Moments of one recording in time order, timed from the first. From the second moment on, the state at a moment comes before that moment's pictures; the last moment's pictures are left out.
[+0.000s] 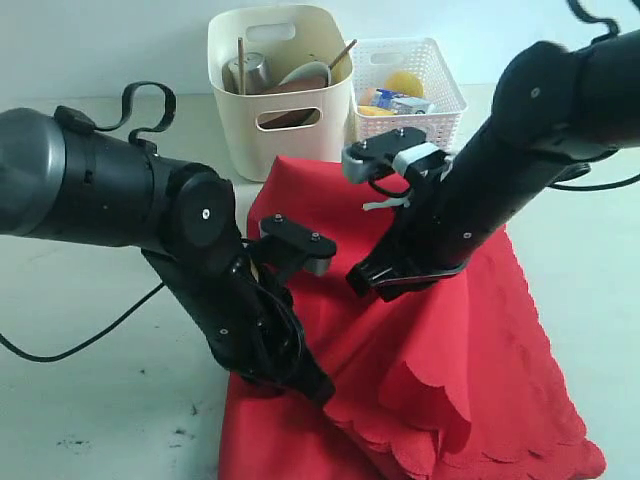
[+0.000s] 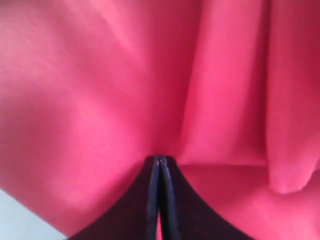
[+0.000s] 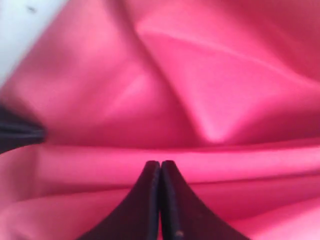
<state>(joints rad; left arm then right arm) -0.82 1.90 -1.00 -0.37 0.62 0.26 0.51 1.76 -0.96 0.46 0.65 -0.46</state>
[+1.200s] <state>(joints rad) -0.96 1.80 -0.80 -0.36 0.70 0.18 0.51 1.65 -0.94 0.60 0.72 -0.48</state>
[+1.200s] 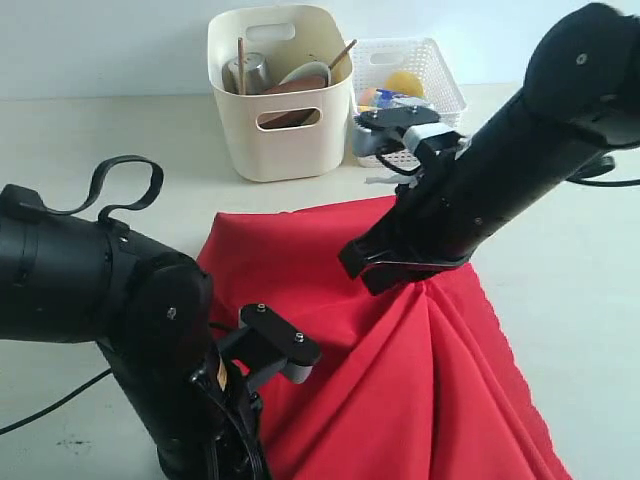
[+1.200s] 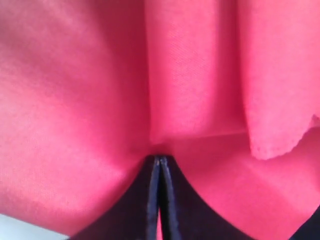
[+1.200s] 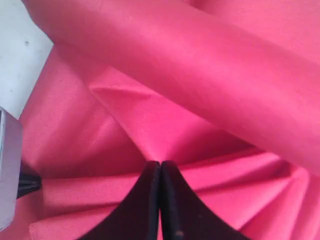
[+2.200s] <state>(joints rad) -0.47 2.01 -1.16 -0.24 0.40 0.10 0.51 1.91 -0.94 0.48 0.60 -0.43</state>
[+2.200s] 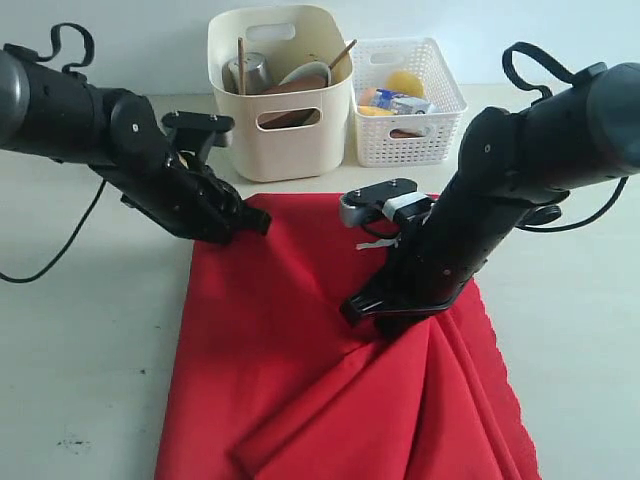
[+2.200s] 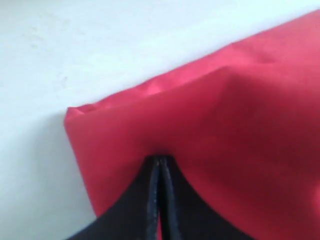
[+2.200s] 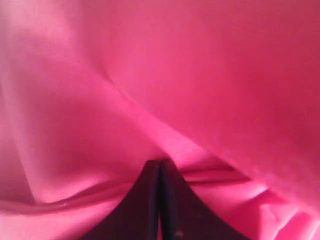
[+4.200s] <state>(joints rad) -0.63 2.01 -1.12 -0.33 0.49 0.18 0.66 1.48 -0.86 -0.05 0.66 0.15</state>
